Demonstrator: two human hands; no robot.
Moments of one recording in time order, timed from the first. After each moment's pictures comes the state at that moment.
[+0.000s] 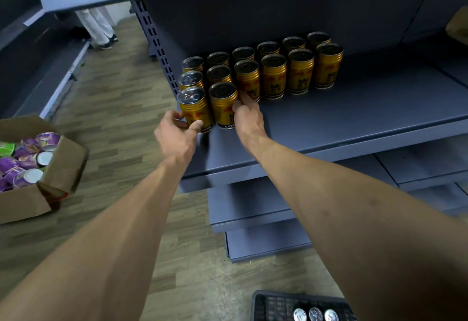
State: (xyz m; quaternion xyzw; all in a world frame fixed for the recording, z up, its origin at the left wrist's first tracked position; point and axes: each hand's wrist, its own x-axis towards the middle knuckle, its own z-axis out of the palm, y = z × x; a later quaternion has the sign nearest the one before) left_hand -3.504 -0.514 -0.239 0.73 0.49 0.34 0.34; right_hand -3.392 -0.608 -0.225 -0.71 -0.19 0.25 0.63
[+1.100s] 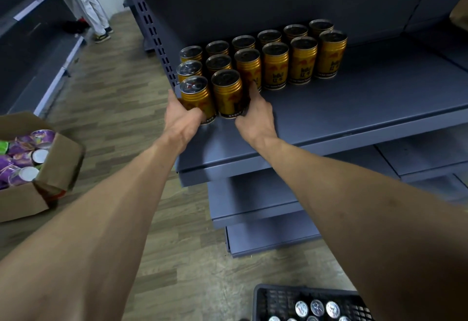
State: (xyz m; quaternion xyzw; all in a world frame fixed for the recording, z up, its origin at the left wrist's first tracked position) left_hand -3.485 -0.491 -0.235 0.72 0.44 0.26 0.47; right_hand -3.382 -0.619 -0.249 -0.81 -0.30 0.09 0.50
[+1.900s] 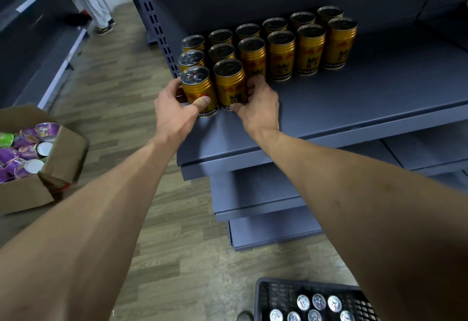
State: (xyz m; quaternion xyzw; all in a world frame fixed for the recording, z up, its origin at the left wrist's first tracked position) left_hand -3.500 -0.486 -0.241 0.78 0.35 0.34 0.39; right_hand -3.380 -0.608 -0.260 -0.82 -0.27 0.04 0.50
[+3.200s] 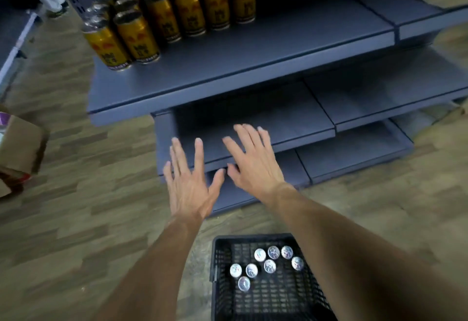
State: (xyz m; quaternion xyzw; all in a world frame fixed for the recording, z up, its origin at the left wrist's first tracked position) left_hand -3.561 -0.775 -0.378 0.92 0.35 0.13 0.07; right_hand -3.428 -0.877 -0.370 -0.83 -0.51 -0.11 0.18
